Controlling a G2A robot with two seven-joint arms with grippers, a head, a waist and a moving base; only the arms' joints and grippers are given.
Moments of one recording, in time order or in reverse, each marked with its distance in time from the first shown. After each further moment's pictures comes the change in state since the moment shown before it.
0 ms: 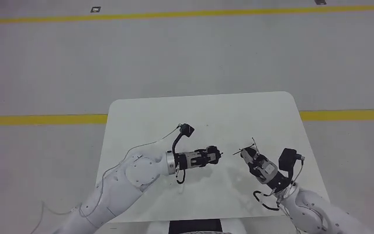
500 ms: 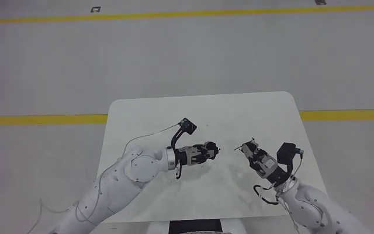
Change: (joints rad) left arm -0.017 0.005 -0.026 -0.056 0.216 0.034 0.004; right arm -0.035 -0.089 0.118 0.000 -0.017 0.000 0.130
